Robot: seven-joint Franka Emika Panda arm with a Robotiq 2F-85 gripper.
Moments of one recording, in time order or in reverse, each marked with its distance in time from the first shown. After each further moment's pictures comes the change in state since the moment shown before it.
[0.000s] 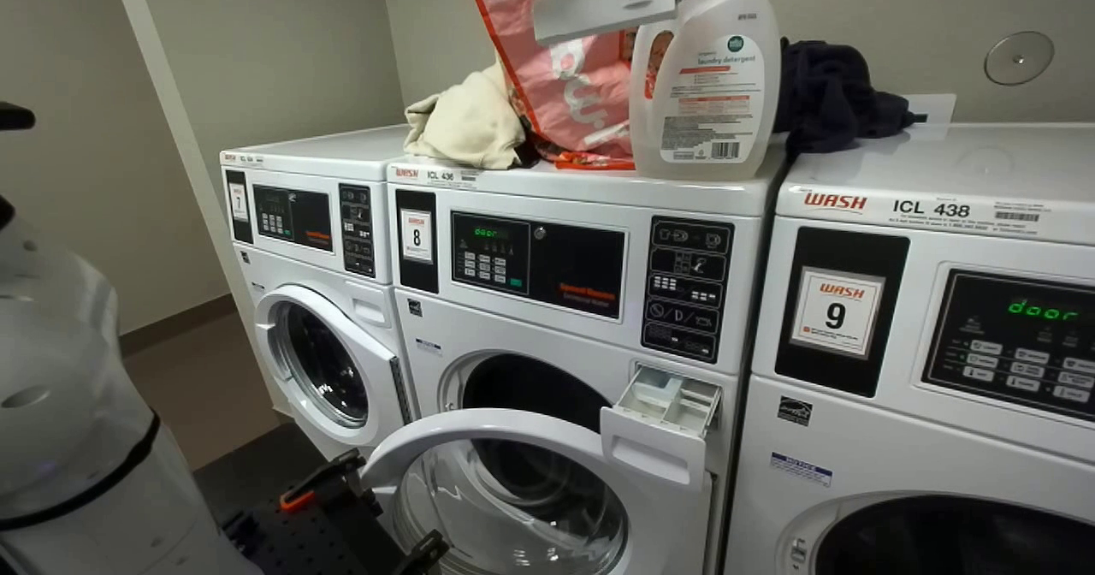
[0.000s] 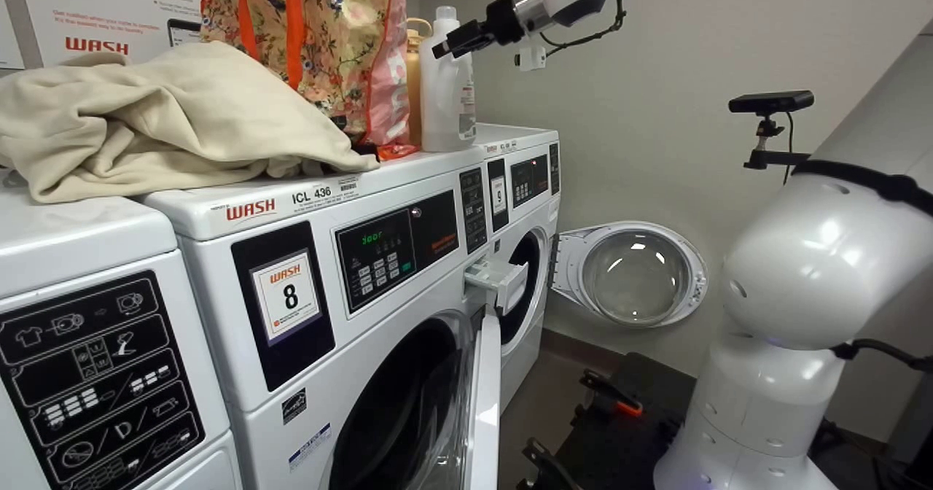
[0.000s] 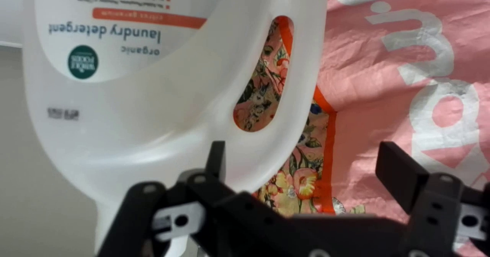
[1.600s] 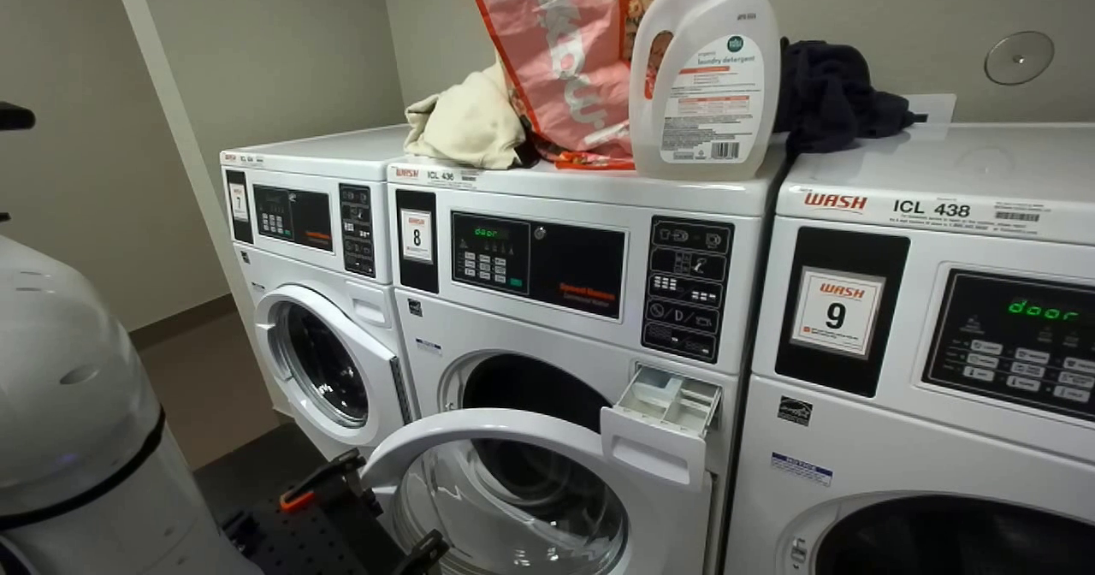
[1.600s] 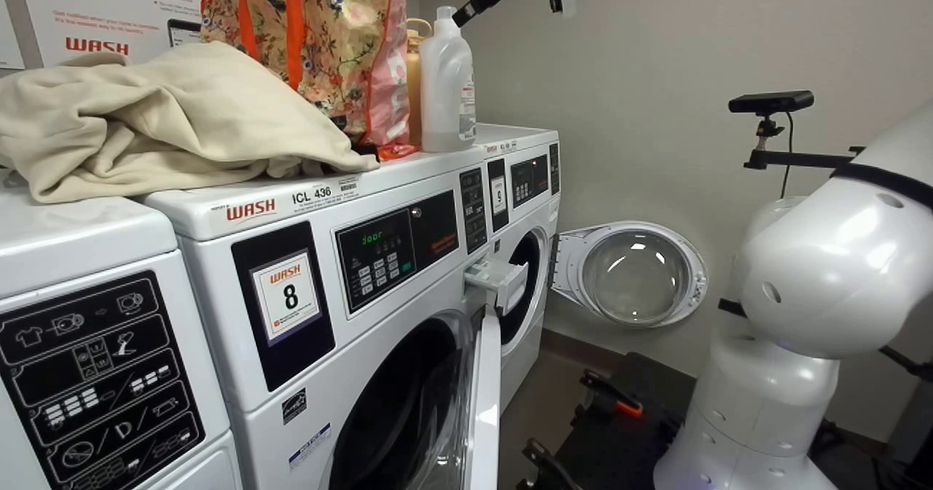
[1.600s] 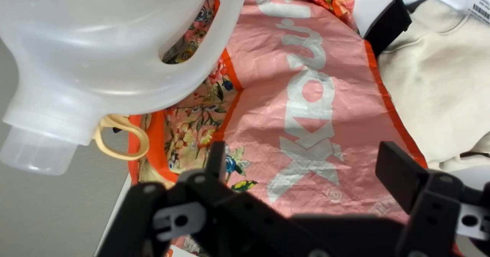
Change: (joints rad) arm 0.173 -0.235 -0.114 -0.014 -0.601 -0.227 0.282
